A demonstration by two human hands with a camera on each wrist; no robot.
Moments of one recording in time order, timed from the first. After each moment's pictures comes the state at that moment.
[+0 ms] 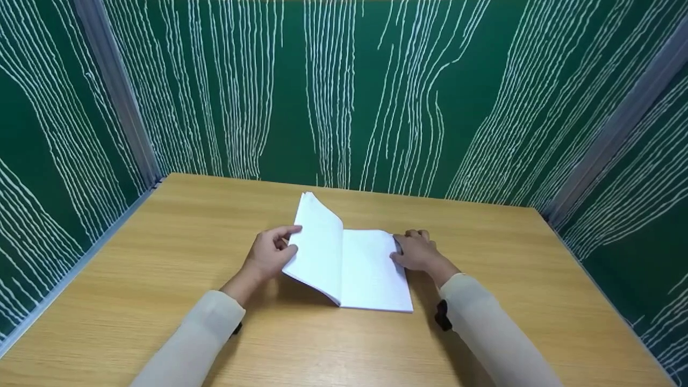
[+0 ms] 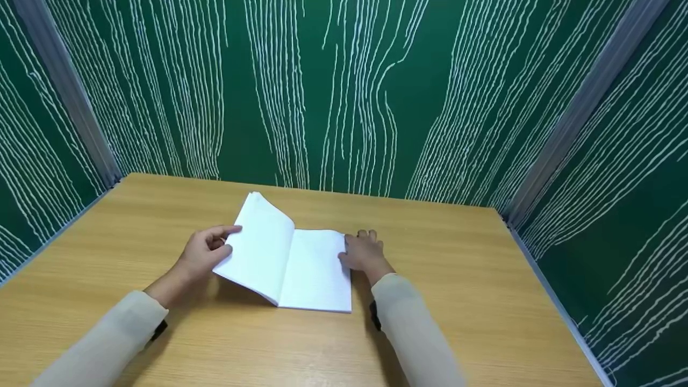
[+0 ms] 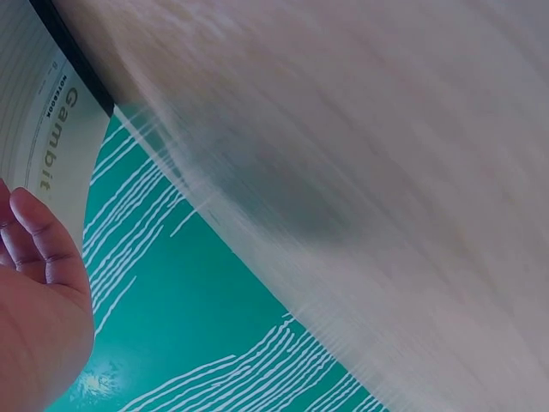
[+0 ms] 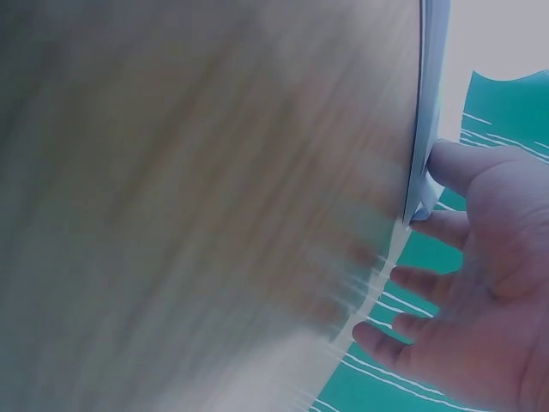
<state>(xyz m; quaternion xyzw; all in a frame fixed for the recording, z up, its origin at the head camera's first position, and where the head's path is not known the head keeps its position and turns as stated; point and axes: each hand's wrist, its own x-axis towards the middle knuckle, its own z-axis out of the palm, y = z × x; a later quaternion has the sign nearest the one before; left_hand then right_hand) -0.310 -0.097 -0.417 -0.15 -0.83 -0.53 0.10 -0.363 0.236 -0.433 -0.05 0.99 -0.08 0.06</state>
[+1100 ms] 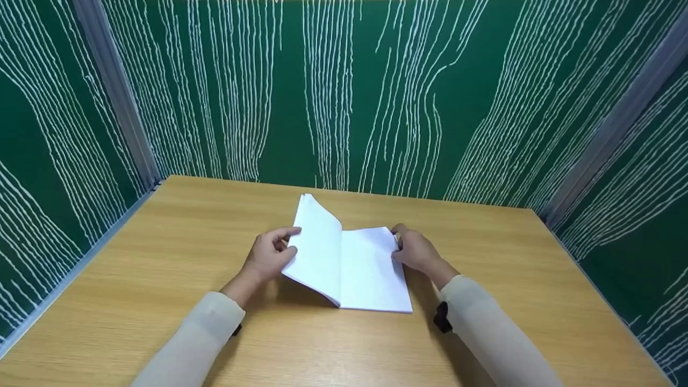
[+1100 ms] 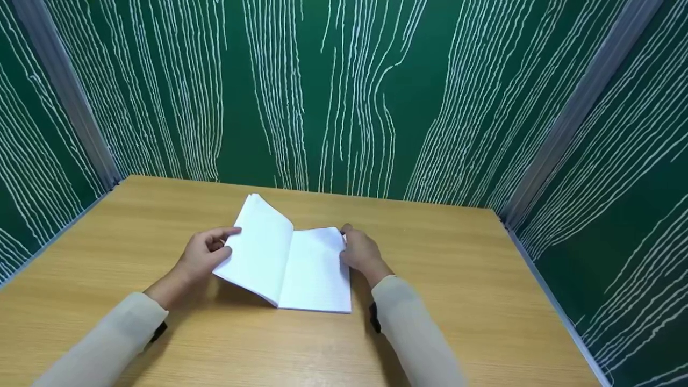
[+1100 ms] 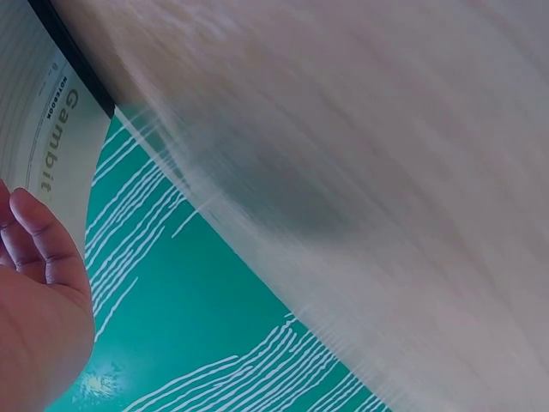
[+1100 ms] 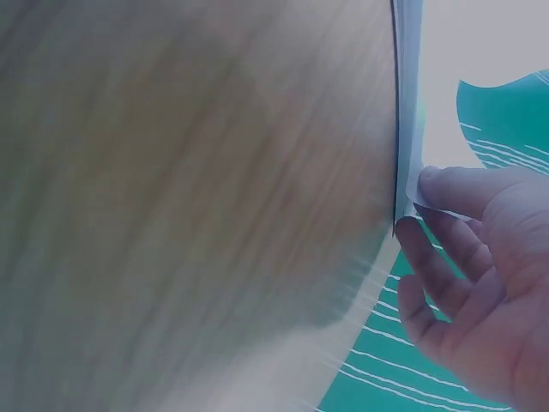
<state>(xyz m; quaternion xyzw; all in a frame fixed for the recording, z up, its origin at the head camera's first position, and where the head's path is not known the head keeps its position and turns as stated) -0.308 -0.096 -0.415 -0.14 -0.83 -0.53 0.09 -0.364 0.234 -0.426 -0.03 0.97 -0.23 0.03</state>
